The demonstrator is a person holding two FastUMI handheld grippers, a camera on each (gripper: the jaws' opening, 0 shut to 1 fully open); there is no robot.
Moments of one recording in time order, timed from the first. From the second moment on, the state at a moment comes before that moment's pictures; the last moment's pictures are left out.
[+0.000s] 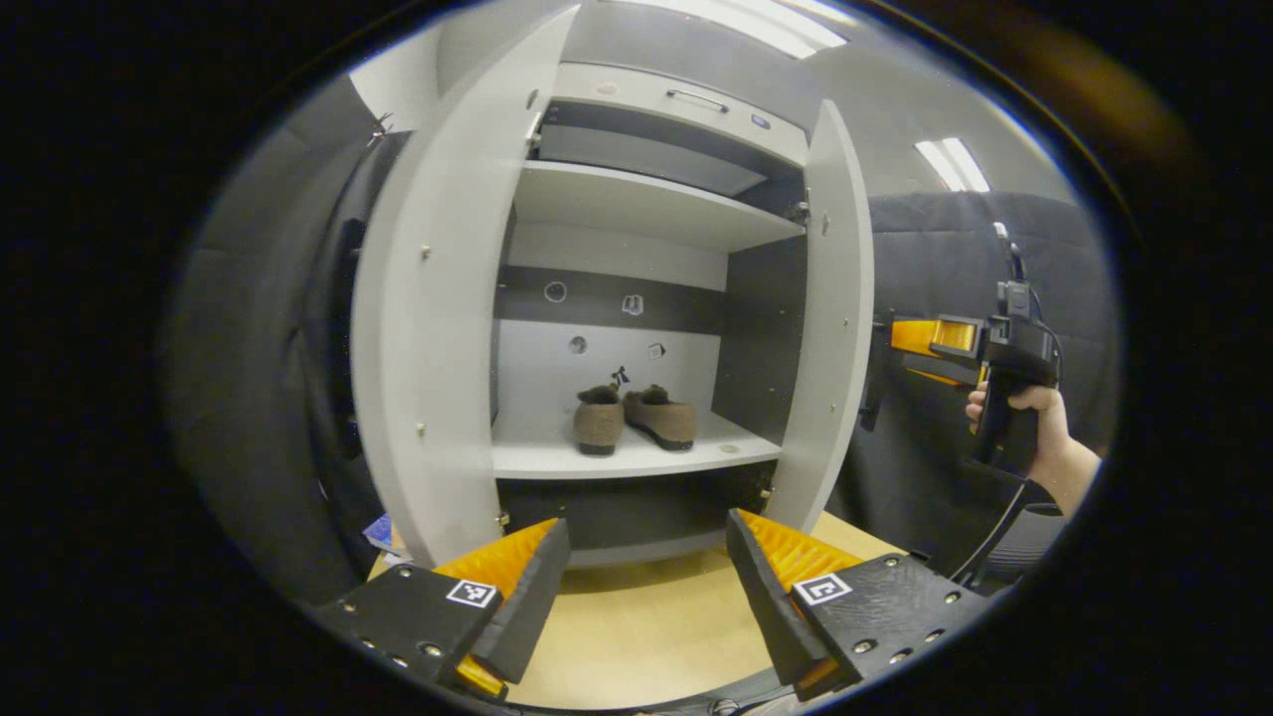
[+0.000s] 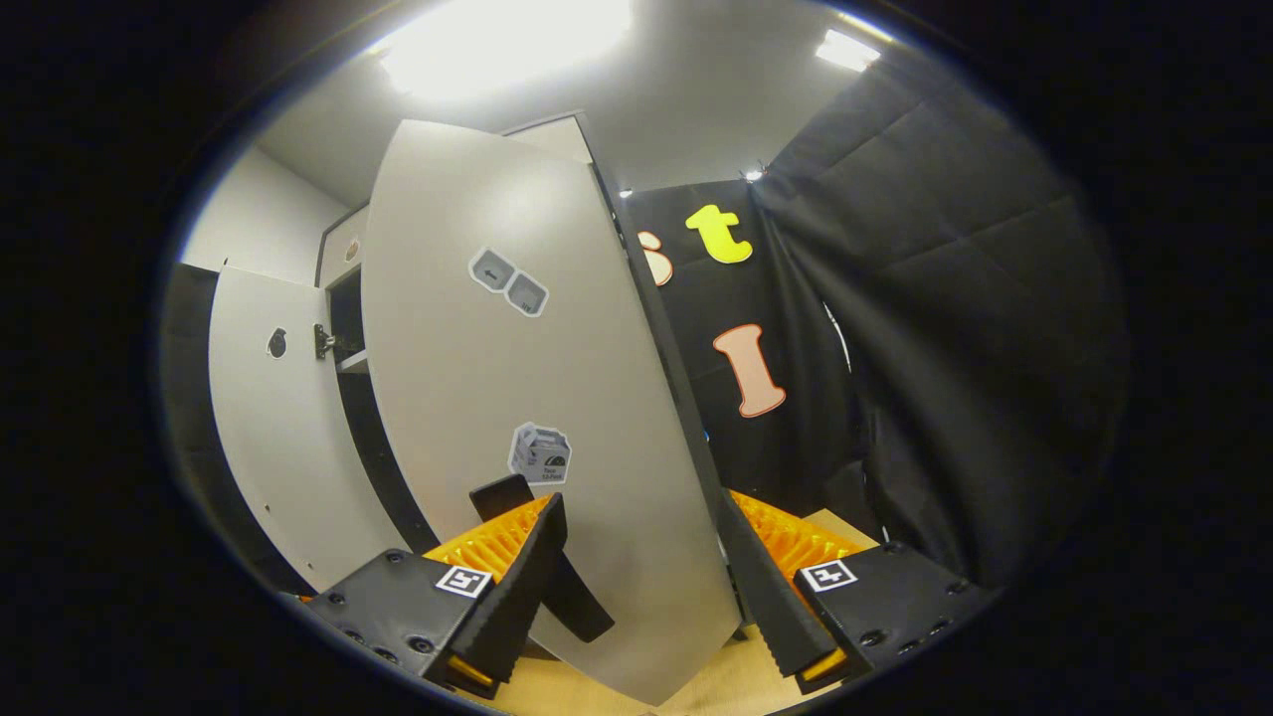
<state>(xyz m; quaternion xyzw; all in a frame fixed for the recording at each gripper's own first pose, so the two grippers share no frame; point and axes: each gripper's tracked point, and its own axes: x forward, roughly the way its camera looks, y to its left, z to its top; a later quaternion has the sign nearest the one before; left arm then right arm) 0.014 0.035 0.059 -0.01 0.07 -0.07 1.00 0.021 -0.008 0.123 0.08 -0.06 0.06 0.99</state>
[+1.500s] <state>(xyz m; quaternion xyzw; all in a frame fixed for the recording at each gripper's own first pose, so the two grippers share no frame) 0.070 0.295 0.177 0.03 0.01 0.06 1.00 -0.010 0.023 0.032 -0.05 0.02 0.02 1.00</state>
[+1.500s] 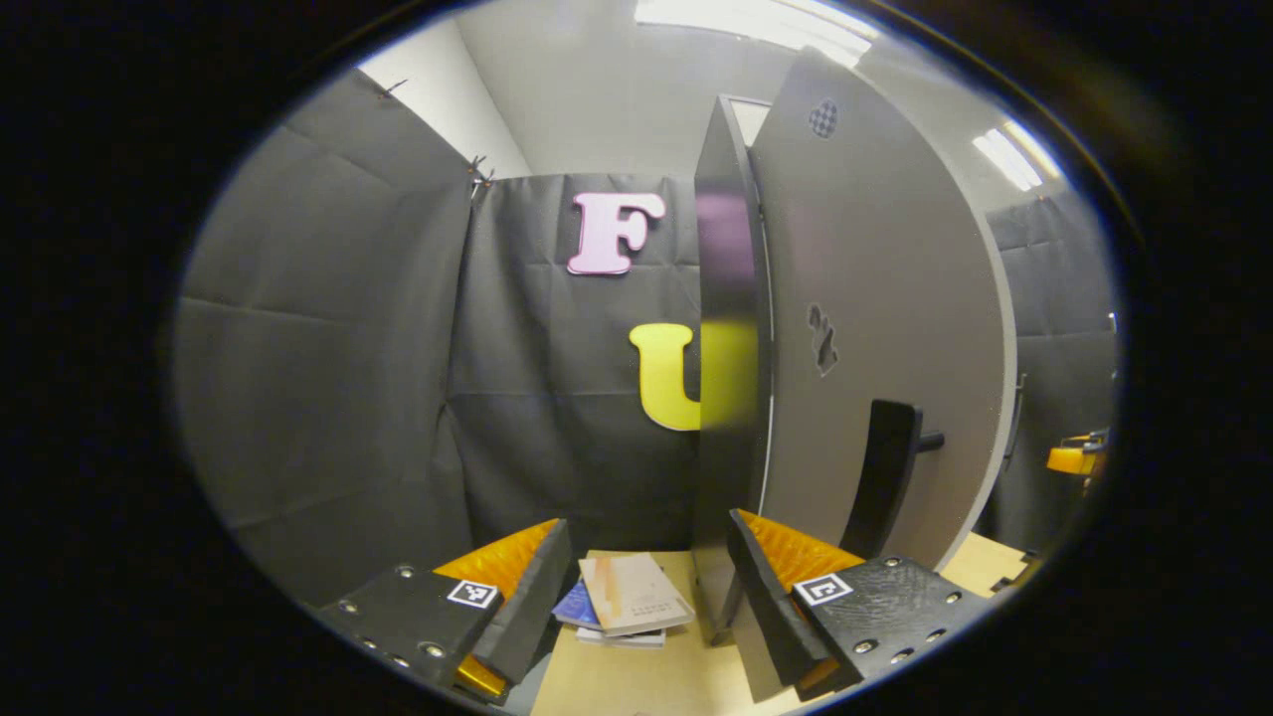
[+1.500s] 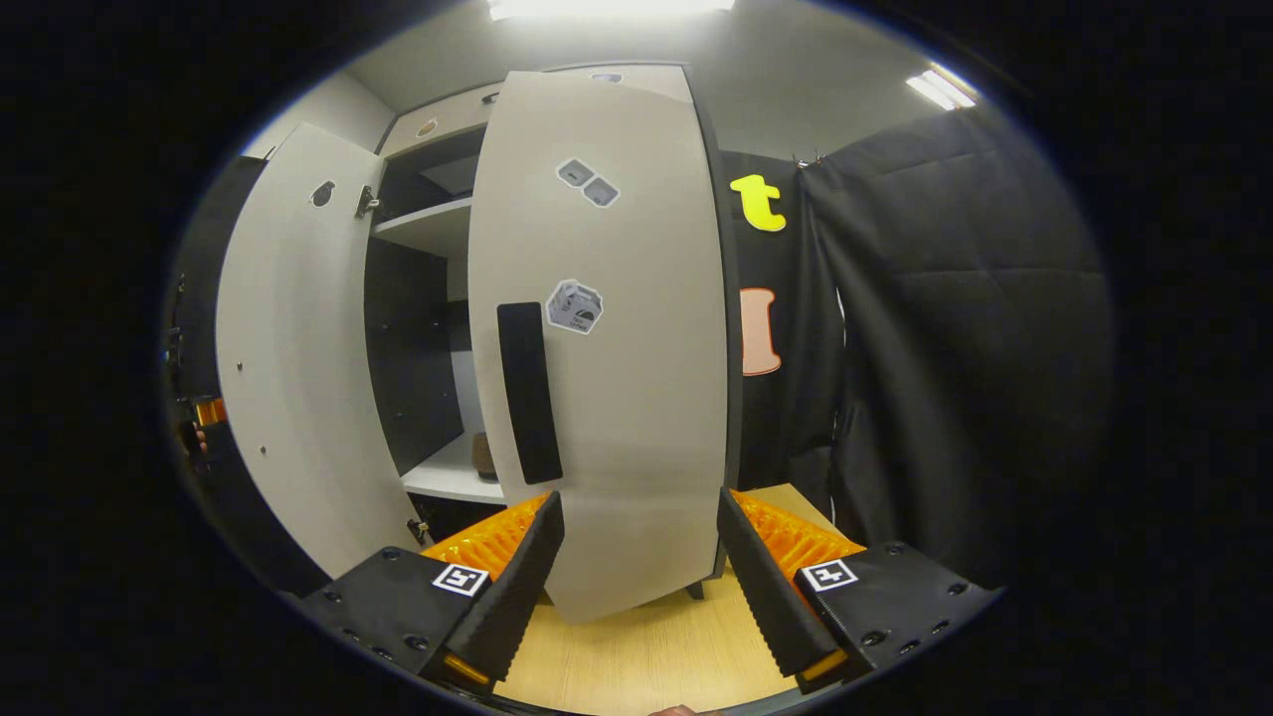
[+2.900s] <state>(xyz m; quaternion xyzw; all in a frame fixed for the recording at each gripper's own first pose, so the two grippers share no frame) 0.126 0.079 0.179 0.05 0.01 0.14 0.99 0.103 -0.035 0.027 -0.07 0.02 0.15 0.99</state>
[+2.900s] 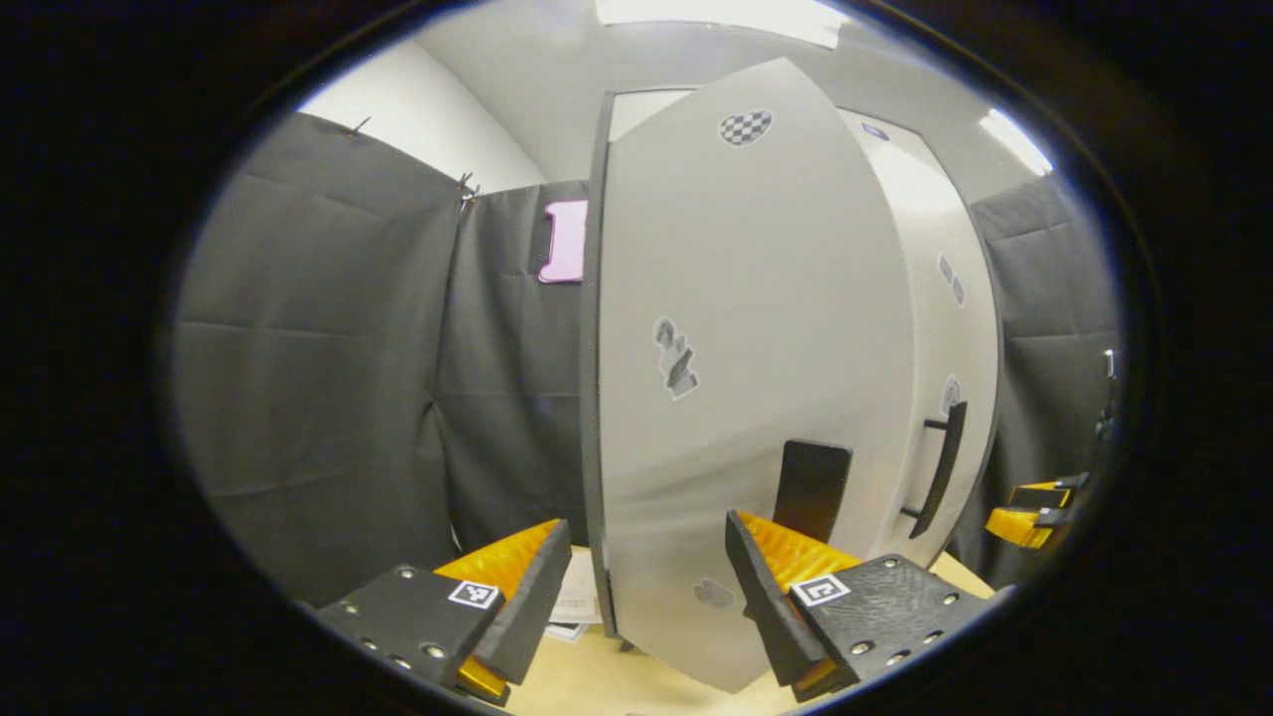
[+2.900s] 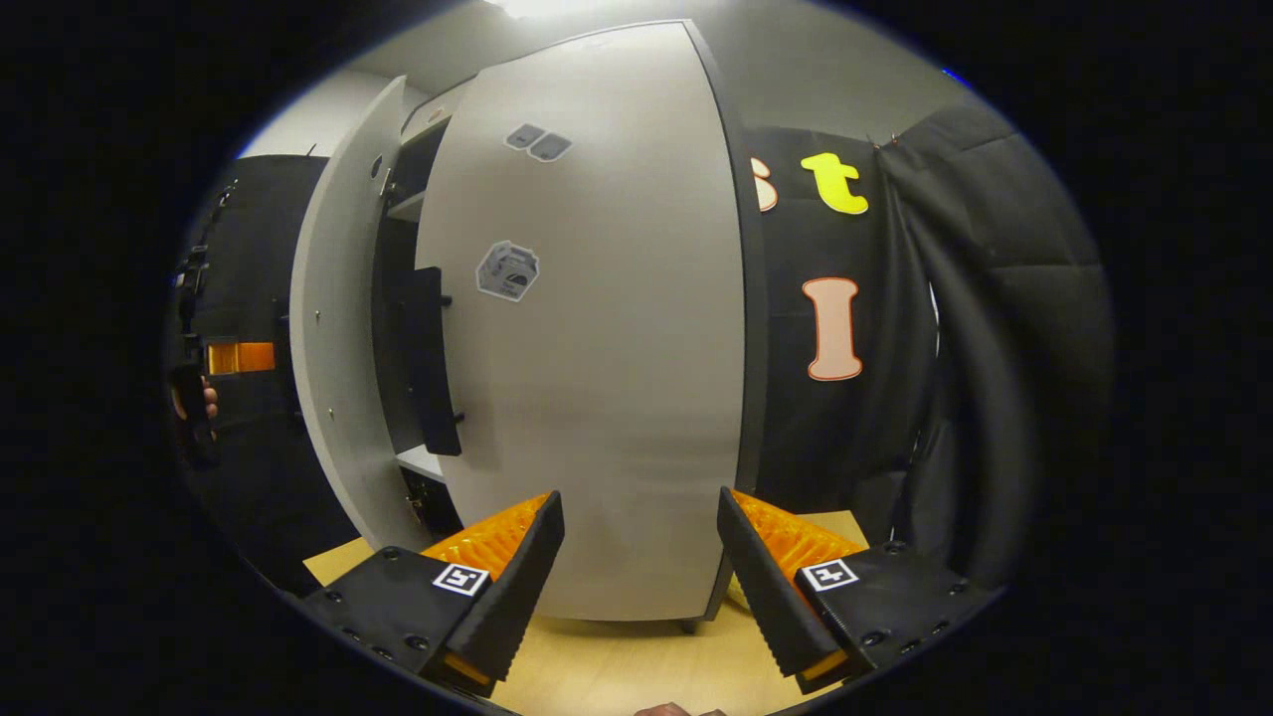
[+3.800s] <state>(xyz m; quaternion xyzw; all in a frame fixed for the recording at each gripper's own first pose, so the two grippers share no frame) 0.055 0.074 0.174 0.02 -0.02 0.09 1.00 0.113 0.010 0.041 -0.10 -0.01 0.04 0.99</state>
